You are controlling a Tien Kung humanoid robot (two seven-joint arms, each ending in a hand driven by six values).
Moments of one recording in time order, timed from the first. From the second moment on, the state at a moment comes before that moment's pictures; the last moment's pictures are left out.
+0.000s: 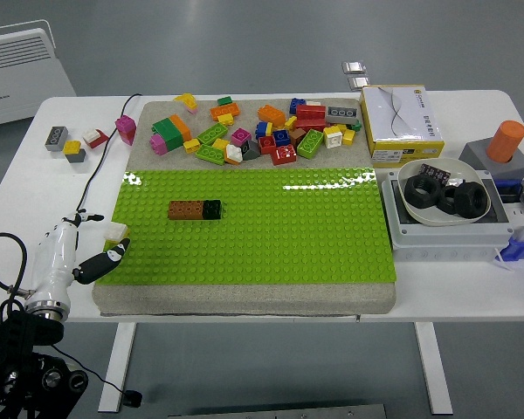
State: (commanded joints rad) left arm 0.02 0.21 -1.17 -1.50 2.05 0.43 0.36; right arm 0.08 -0.03 1.84 0.18 -1.97 -0.04 -0.21
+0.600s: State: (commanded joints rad) left arm 0.01 0.17 -1.18 -1.48 2.04 0.45 0.32; right arm 0.10 -0.05 1.88 0.18 -1.98 -0.06 -0.22
